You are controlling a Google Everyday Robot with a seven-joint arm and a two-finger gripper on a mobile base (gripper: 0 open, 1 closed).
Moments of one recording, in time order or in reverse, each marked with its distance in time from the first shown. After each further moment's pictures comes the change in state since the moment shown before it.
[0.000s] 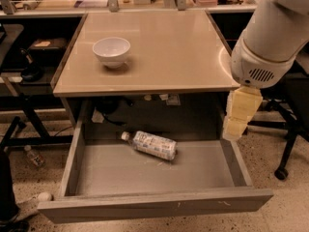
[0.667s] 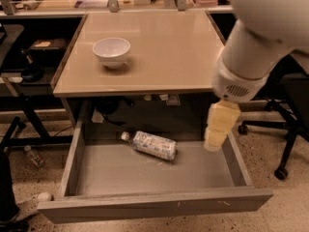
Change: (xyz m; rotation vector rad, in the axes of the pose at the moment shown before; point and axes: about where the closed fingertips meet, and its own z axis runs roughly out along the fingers) arm -0.020 0.015 0.034 -0.034 -0.009 0.018
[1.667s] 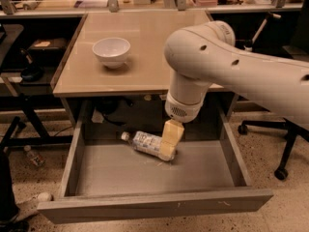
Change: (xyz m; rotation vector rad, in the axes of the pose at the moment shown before) arm -0.066 0.007 0.126 -0.140 0.029 0.132
